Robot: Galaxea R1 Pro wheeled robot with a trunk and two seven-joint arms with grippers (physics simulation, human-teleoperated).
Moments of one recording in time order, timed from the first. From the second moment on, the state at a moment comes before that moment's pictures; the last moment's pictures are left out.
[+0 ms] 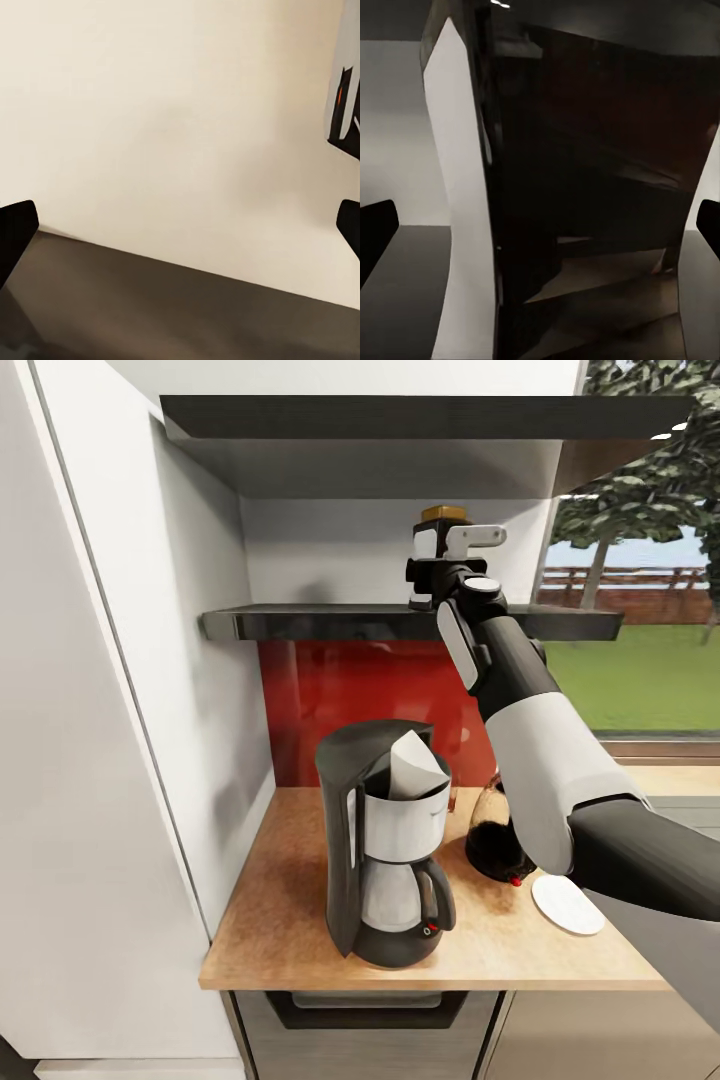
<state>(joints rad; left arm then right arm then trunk) -0.01 0.09 -0.61 0.04 0.56 0.08 0.28 -1.53 0.17 0.12 -0.79 -0.02 0.36 -0.21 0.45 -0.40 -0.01</state>
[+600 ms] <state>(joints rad) -0.01 0.09 -0.61 0.04 0.56 0.08 0.28 -1.53 0.17 0.12 -0.78 -0.01 0.36 -0.21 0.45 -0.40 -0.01</state>
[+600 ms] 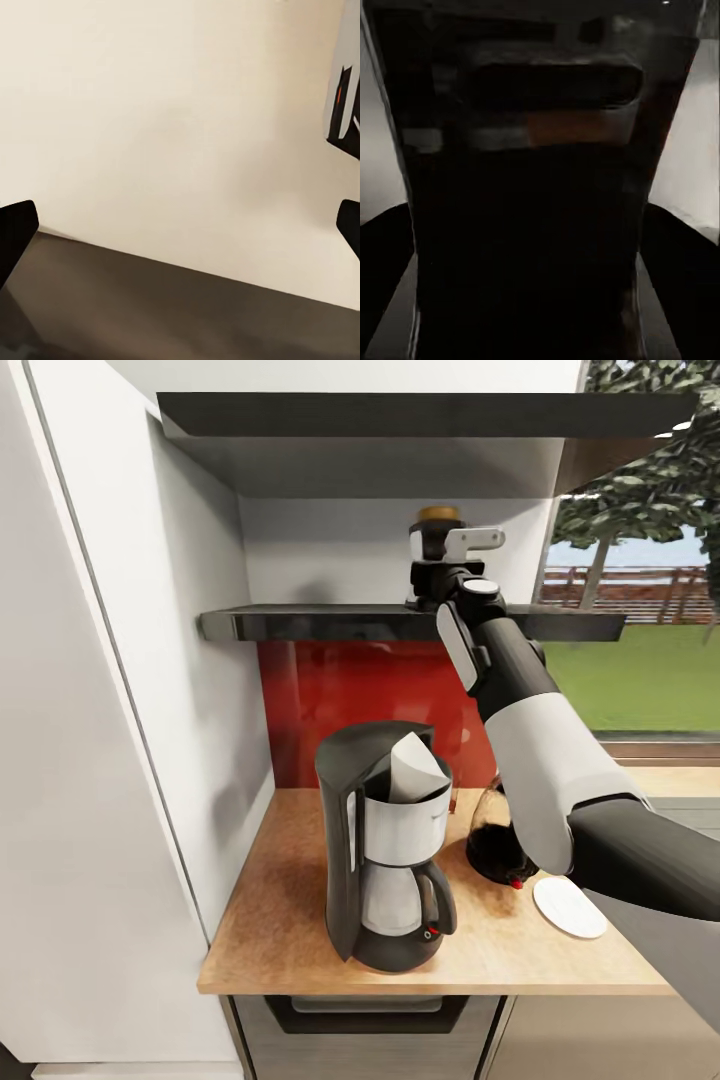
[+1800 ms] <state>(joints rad) -0.01 0.10 -0.62 0.04 0.56 0.07 0.27 -1.53 0.17 0.12 -0.77 -0.01 0.36 -0.21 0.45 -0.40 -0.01</state>
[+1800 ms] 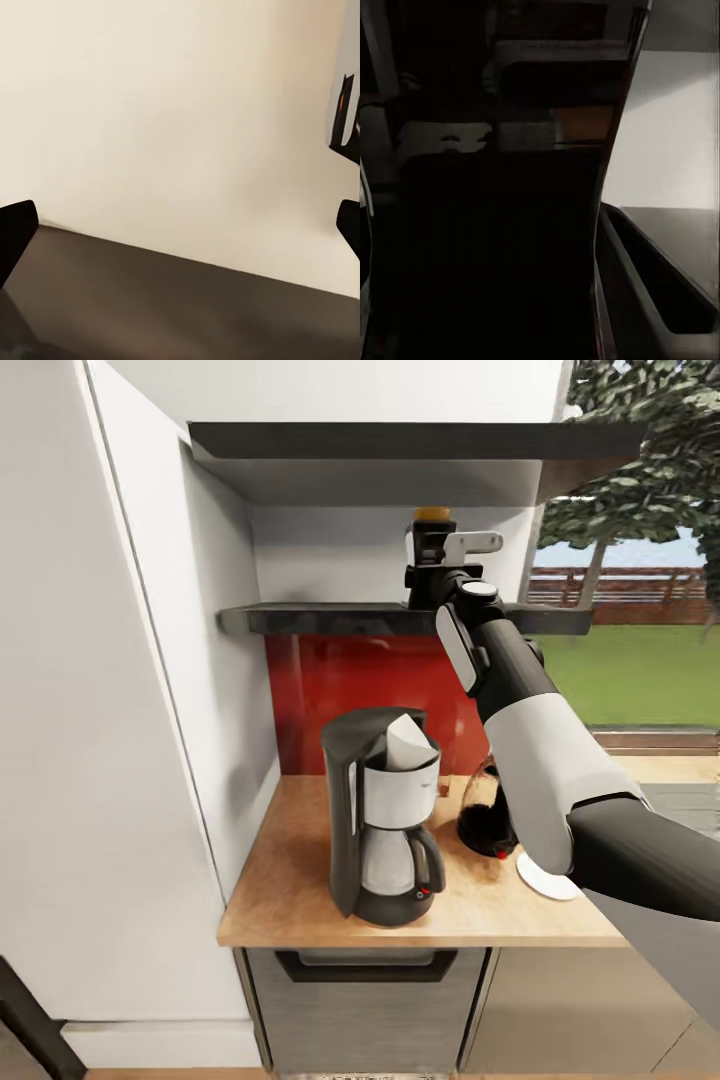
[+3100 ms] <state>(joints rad) -0.01 0.10 -0.62 0.03 0.56 0.07 0.27 -1.35 0.17 0.12 -0.80 -0.02 0.30 -0.21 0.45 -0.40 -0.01</state>
